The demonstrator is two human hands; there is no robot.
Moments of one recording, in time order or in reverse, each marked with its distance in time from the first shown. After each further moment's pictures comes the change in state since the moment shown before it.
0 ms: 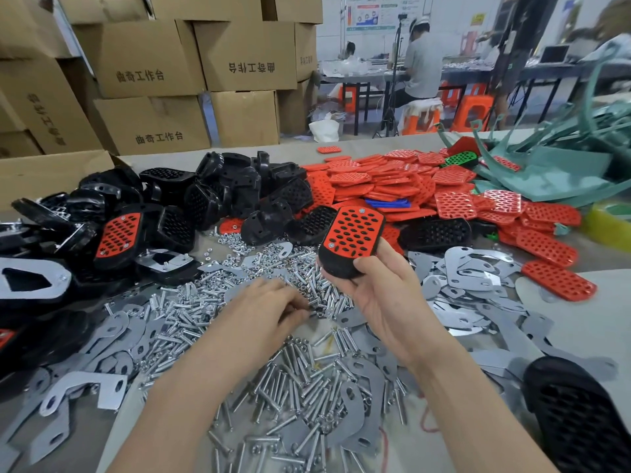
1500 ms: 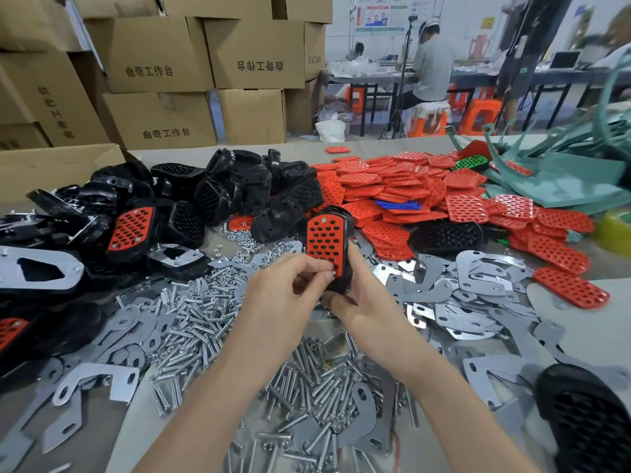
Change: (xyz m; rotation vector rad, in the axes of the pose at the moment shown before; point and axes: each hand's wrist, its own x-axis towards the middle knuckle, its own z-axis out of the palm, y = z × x) left_hand 0.001 0.028 0.002 -0.662 0.478 -0.067; right_hand -0.003 0.027 0.003 -0.692 -0.247 -0.124
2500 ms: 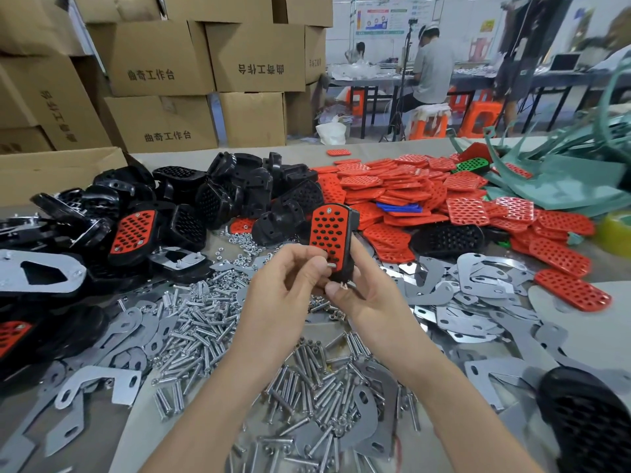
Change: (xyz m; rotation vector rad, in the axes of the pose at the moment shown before) left_hand 0.001 0.003 0.002 -0.378 0.003 -0.084; right_hand -0.006 -0.018 0.000 0.116 0.015 -0.089
